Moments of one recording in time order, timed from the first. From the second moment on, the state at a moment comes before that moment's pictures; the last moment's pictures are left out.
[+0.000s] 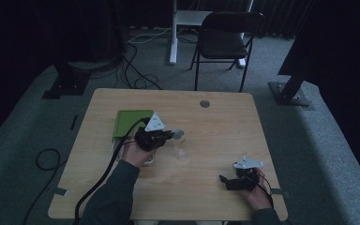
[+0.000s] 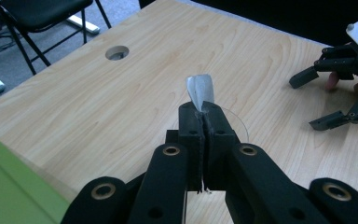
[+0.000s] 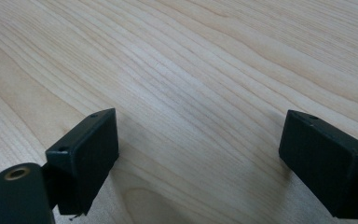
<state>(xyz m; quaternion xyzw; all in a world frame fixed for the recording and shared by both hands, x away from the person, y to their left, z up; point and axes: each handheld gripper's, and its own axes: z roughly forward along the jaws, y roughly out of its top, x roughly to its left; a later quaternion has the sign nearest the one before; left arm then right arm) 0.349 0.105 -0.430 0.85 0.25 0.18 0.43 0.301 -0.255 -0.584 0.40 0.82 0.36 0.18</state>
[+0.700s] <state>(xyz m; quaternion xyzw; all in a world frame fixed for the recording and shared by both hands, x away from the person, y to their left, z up) 0.355 0.090 -0.447 0.86 0.25 0.18 0.40 0.301 -0.255 -0.584 0.40 0.82 0.36 0.18</state>
